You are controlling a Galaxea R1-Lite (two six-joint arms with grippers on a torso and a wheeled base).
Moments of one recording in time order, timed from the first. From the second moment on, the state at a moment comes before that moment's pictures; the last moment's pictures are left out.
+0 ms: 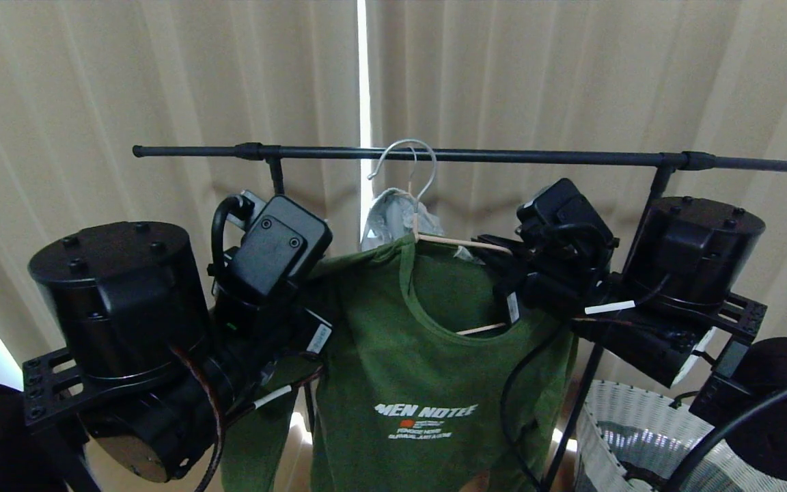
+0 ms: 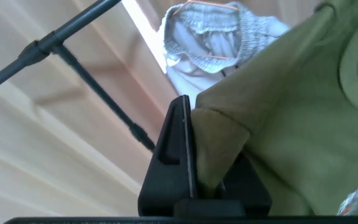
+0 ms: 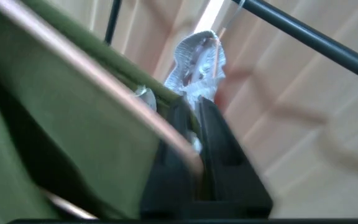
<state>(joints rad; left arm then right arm) -0.76 1.57 -0.66 -0.83 0.46 0.46 0.61 1.75 -0.77 -0.92 -0.10 -0.30</state>
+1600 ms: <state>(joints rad) -0.63 1.50 -0.48 -0.83 0.24 0.37 0.40 1.55 -0.66 -0.94 -0.06 -0.29</state>
